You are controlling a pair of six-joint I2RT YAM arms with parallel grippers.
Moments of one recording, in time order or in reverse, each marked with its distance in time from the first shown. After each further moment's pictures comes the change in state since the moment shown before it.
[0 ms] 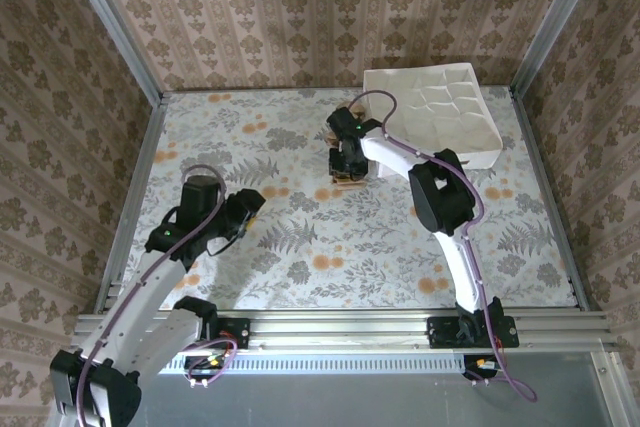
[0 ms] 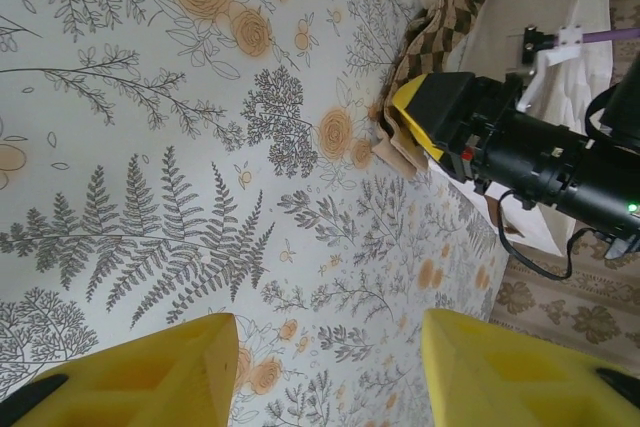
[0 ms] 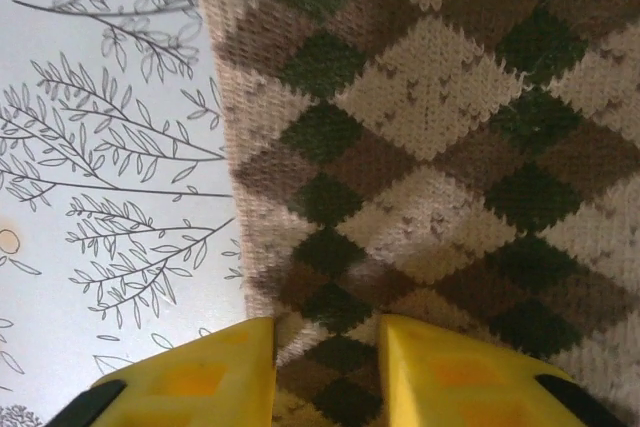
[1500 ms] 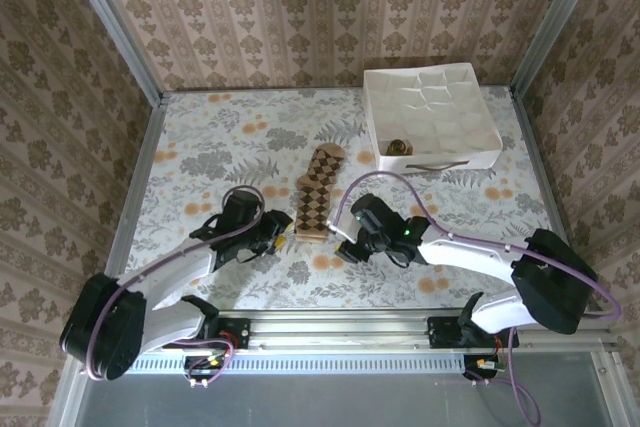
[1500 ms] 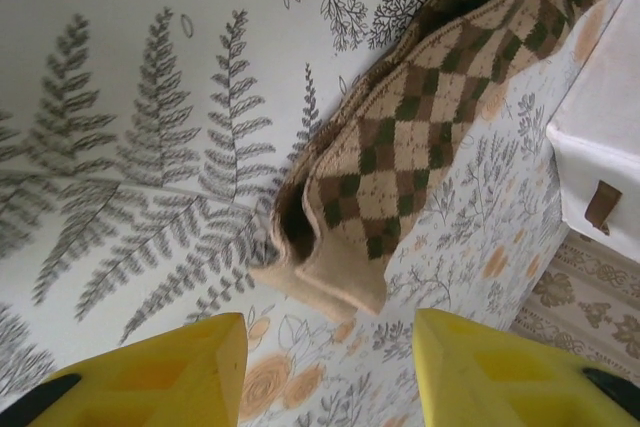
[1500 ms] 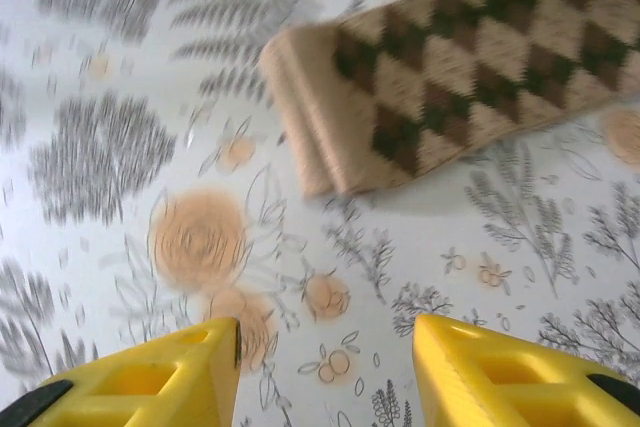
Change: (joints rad) left arm -0.198 0.331 -0.213 0.437 -0.005 -0.270; right arm 0.349 -0.916 -1.151 0.599 -0.016 -0.842
